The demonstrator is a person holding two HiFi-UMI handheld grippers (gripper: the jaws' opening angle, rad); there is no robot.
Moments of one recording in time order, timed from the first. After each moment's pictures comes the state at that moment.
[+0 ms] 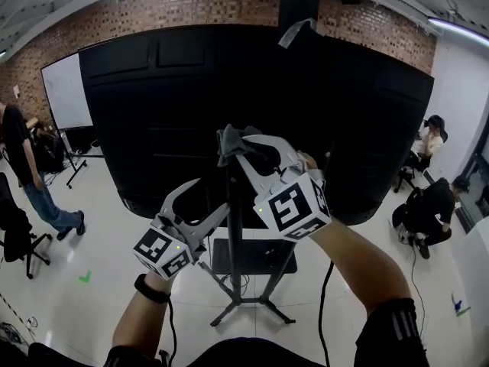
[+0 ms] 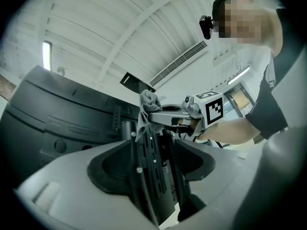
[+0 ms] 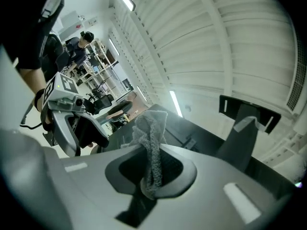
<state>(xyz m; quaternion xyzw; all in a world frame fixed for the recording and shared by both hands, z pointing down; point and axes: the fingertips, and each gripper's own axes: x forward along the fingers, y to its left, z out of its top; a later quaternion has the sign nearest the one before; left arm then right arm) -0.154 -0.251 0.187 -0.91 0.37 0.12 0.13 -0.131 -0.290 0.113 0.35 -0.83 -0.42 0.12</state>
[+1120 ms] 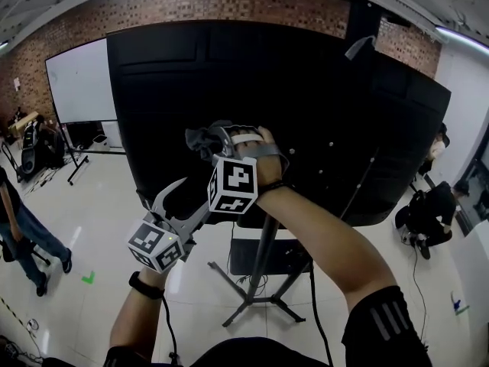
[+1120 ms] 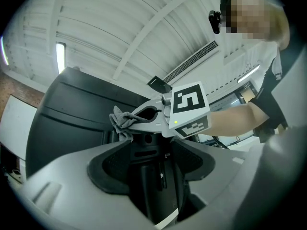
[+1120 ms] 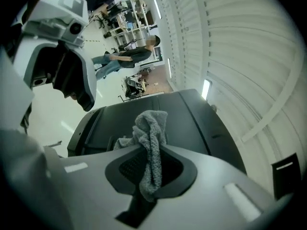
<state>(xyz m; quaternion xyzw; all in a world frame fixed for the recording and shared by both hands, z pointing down) -0.318 -0.281 0.217 -0.90 0.42 0.11 0.10 -0.344 -0.380 0.172 0.33 -0.69 -0.55 0.34</state>
